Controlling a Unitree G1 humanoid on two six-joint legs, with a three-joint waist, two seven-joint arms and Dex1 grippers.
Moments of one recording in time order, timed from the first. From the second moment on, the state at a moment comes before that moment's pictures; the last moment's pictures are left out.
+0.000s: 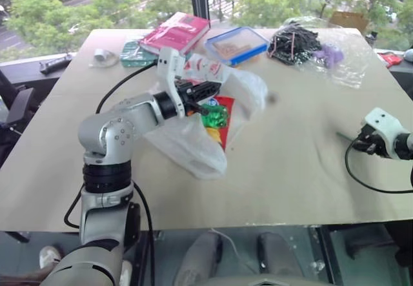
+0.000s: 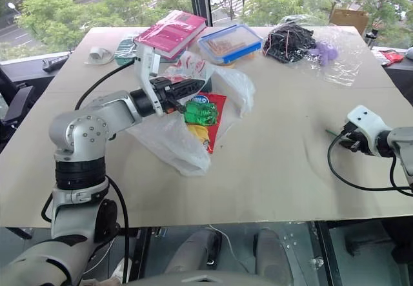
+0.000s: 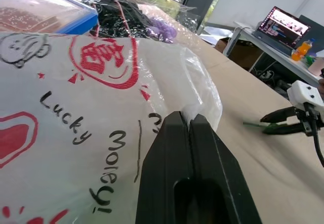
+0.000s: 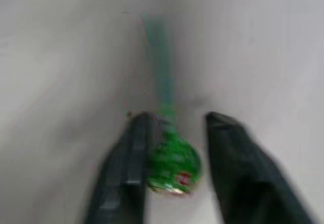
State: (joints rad) left arm -0.73 0.44 0.16 -0.14 -0.74 1.04 -0.49; right arm -0.49 -1.00 0.09 0.38 0.06 0.51 0.94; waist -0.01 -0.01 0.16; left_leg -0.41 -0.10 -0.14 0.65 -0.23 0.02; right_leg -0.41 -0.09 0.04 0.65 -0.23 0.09
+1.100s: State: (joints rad) left arm -0.73 0.44 0.16 -0.15 -0.75 1.04 -0.48; right arm -0.29 -0.80 -0.23 -0.41 0.36 1.29 0.78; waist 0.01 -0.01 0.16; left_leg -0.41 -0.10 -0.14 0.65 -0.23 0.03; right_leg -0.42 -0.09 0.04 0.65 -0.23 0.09
